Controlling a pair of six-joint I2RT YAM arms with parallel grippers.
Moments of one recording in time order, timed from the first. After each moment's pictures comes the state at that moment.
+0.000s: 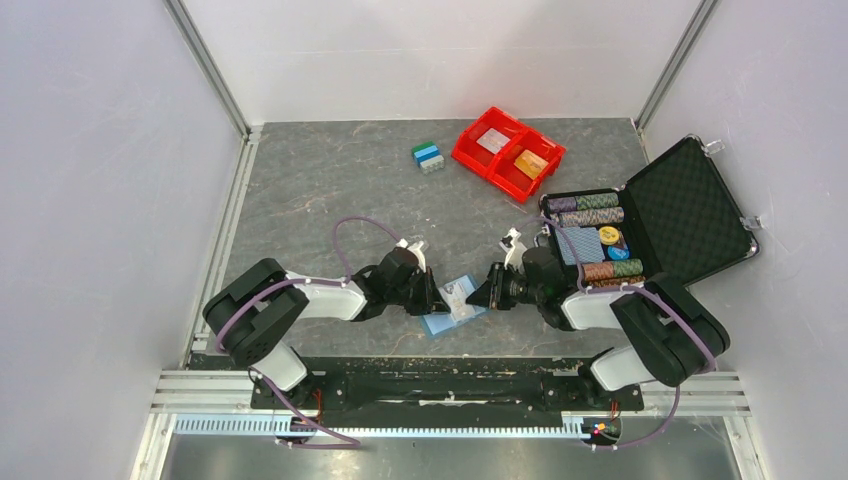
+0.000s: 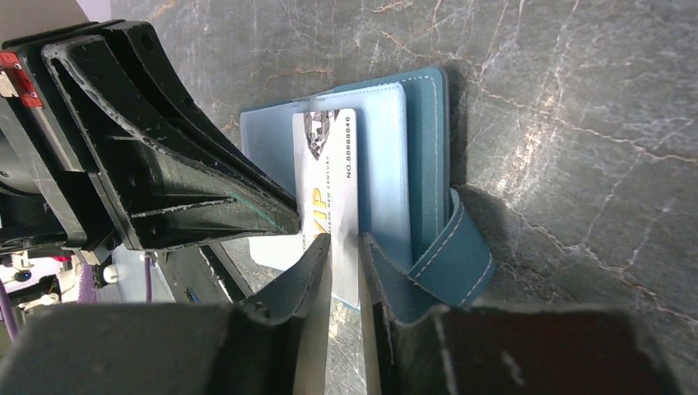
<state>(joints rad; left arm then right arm) -0.83 1.59 0.56 0.30 0.27 -0.89 0.53 1.45 0.30 0.54 -0.51 0.69</state>
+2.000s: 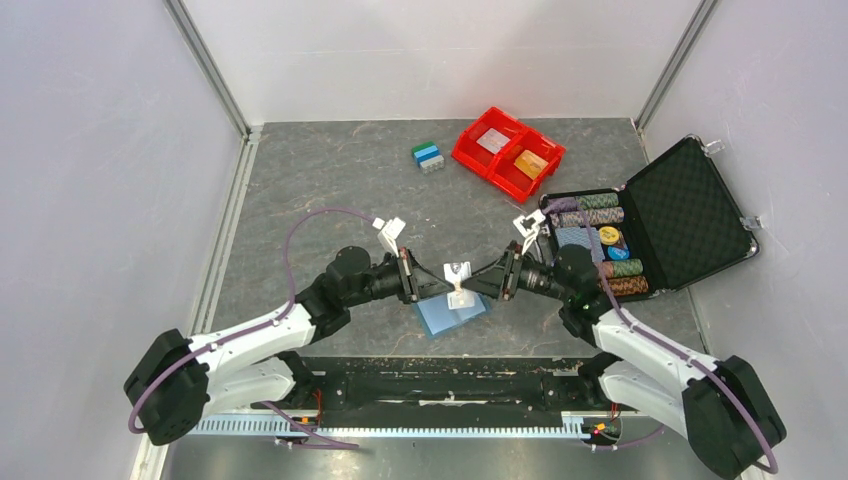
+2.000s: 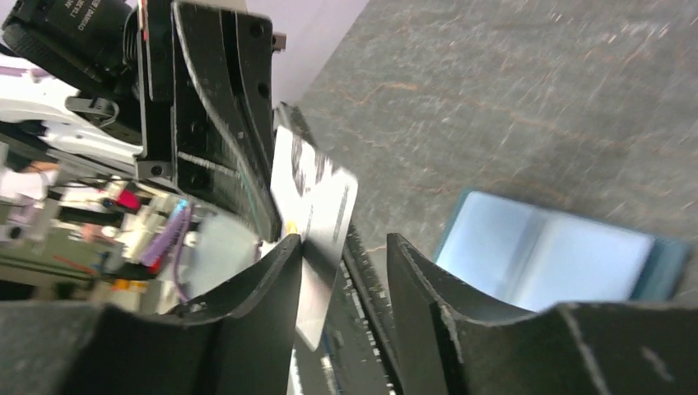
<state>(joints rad) -0.83 1.05 0.47 0.42 0.36 -1.03 0.52 0.97 0.28 0.64 -0.67 0.79</state>
